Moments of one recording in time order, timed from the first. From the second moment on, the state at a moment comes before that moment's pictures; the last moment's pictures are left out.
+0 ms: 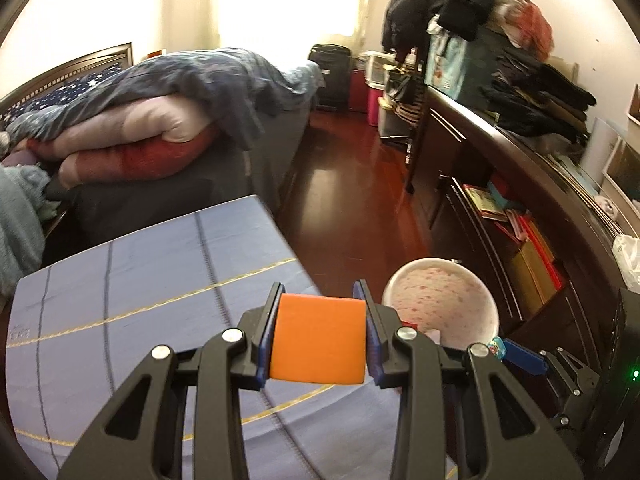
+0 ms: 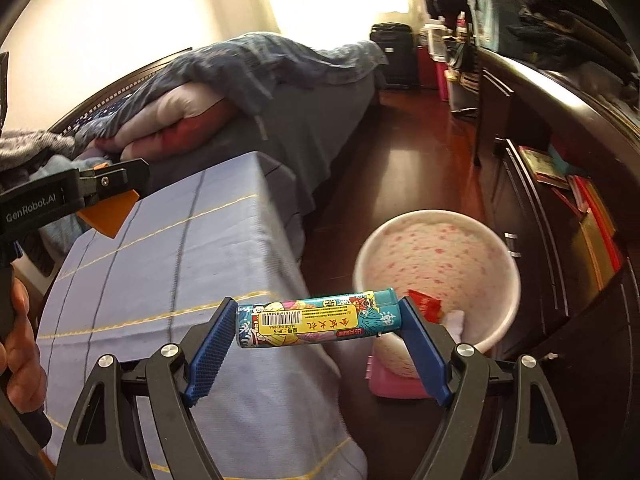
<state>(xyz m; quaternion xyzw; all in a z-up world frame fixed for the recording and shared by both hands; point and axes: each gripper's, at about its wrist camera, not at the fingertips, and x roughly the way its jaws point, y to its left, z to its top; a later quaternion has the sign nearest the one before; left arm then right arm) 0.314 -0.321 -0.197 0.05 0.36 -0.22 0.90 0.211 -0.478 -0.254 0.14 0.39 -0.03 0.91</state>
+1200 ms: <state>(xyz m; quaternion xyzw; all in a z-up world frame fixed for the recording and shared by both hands) 0.354 -0.496 -0.254 0.11 0.38 -0.34 0.85 0.229 -0.594 -0.295 0.14 0.39 -0.19 0.89</state>
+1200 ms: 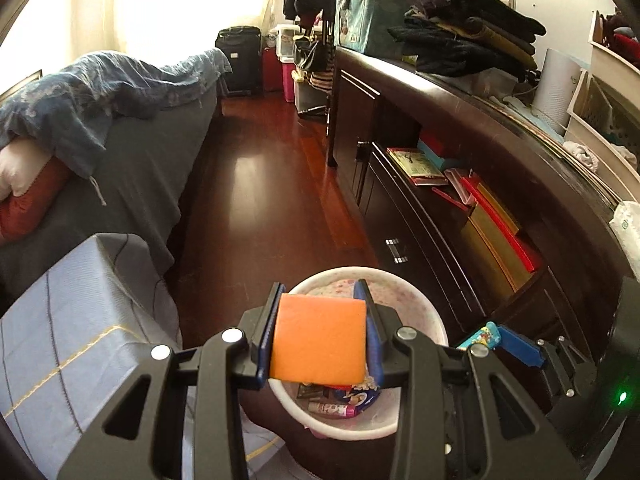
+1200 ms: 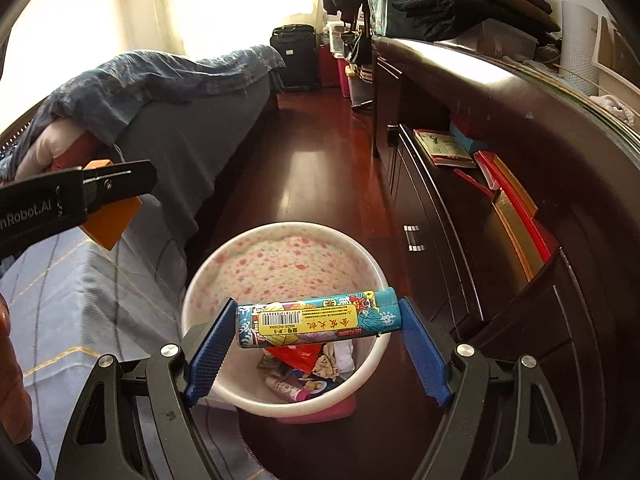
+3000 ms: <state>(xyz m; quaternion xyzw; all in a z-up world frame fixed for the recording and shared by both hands) 0.367 -0.470 -0.252 0.08 0.41 -0.33 0.84 0.238 -0.560 -0.301 0.13 0.43 -0.20 0.87</state>
